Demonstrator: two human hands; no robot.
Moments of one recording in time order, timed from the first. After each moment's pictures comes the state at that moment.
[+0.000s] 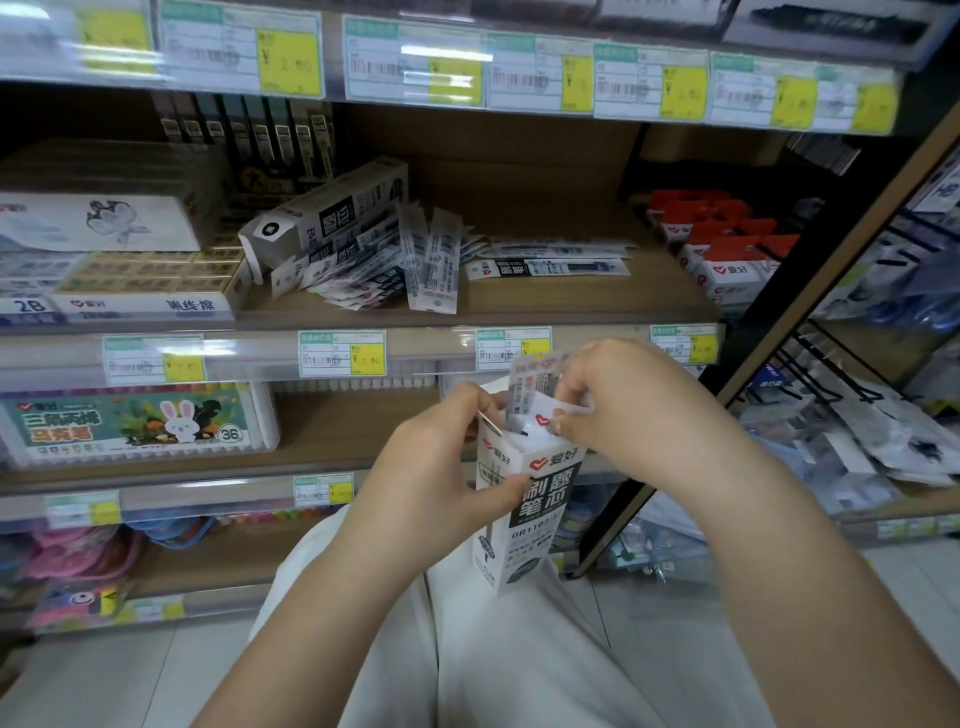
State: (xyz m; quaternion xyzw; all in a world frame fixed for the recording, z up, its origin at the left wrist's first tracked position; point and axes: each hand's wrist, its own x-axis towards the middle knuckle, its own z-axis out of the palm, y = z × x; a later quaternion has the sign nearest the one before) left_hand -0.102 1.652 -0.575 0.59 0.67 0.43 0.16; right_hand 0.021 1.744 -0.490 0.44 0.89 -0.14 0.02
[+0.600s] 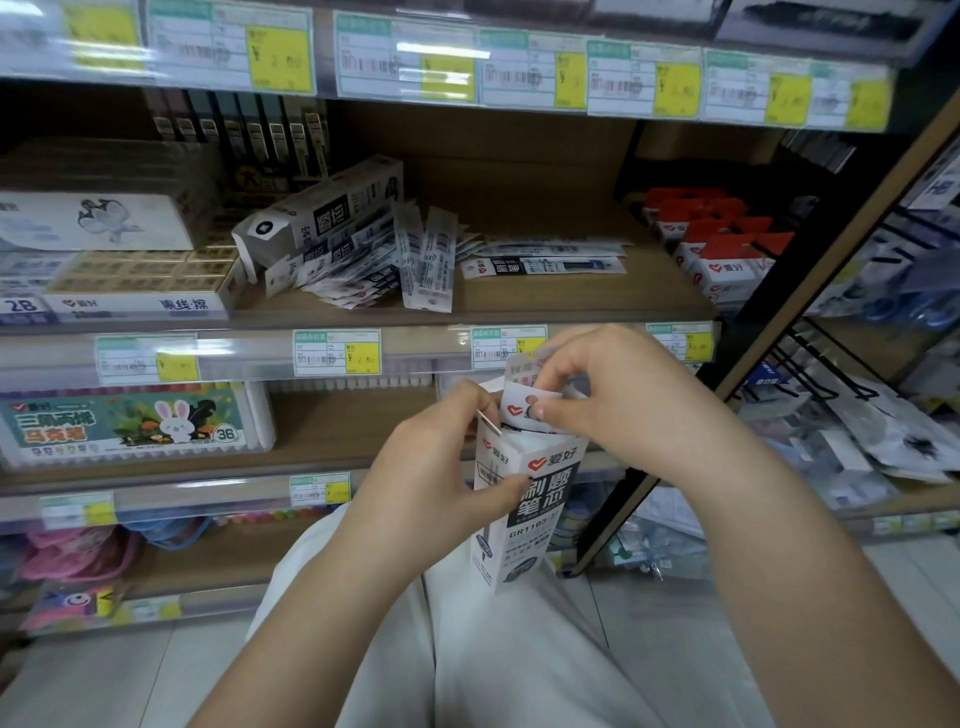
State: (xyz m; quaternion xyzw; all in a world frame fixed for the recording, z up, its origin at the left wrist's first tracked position) left_hand -0.101 1.652 -0.573 0.59 0.67 0.42 0.18; right_hand 0.025 1.743 -0.483 0.36 0.91 -0.19 -0.07
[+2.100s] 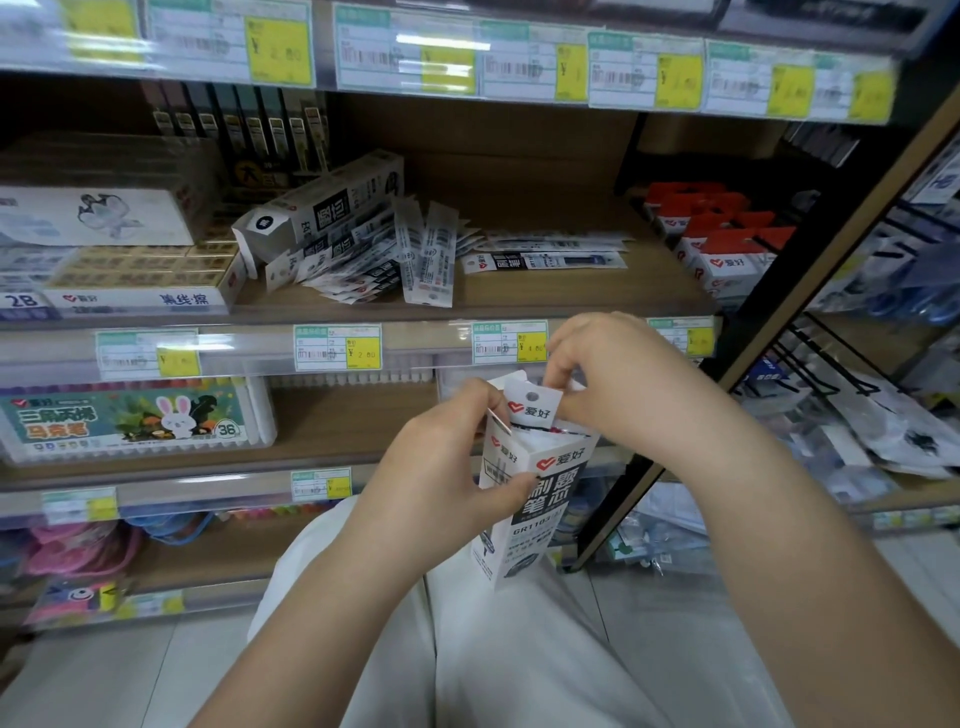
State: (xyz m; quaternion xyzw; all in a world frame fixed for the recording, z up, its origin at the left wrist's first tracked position) left_hand -0.094 1.650 -0.567 0.60 0.66 0.41 0.17; right_hand 0.023 1.755 -0.492 0.37 0.92 -0.09 -0.01
